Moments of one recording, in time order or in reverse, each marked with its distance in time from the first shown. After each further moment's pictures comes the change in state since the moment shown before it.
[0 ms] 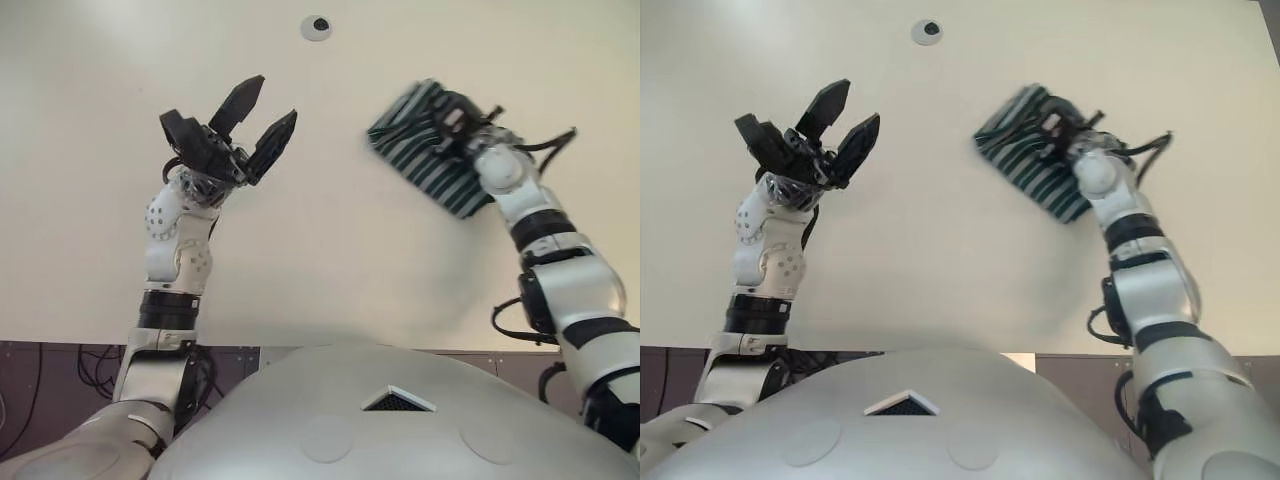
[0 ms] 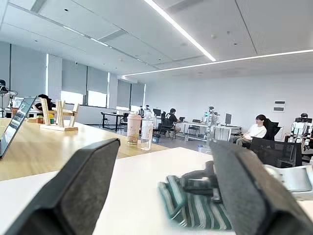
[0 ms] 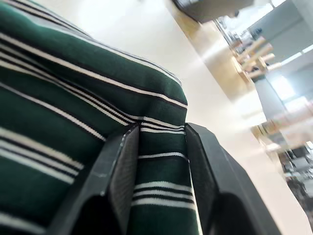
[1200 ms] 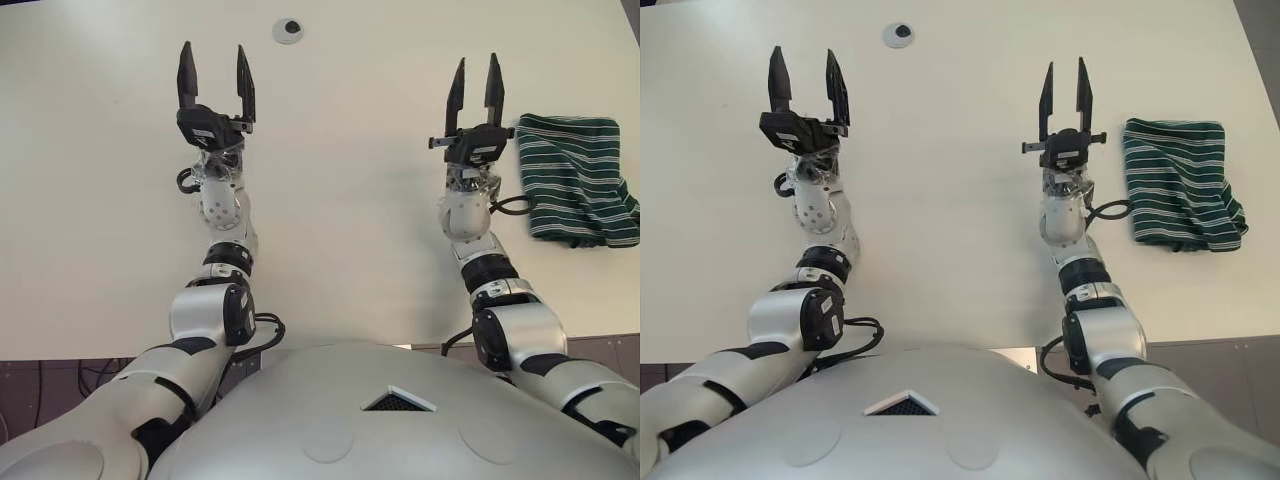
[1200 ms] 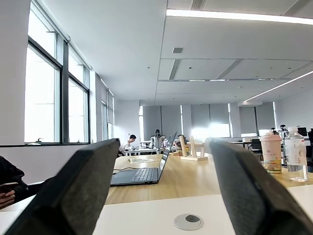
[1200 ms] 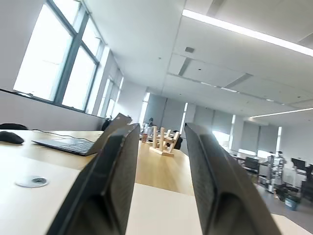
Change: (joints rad) left arm -0.321 -0.206 0.274 0.897 0.681 -0.923 0.652; right arm 0.204 0.342 -0.091 -0.243 0.047 -0.698 -0.369
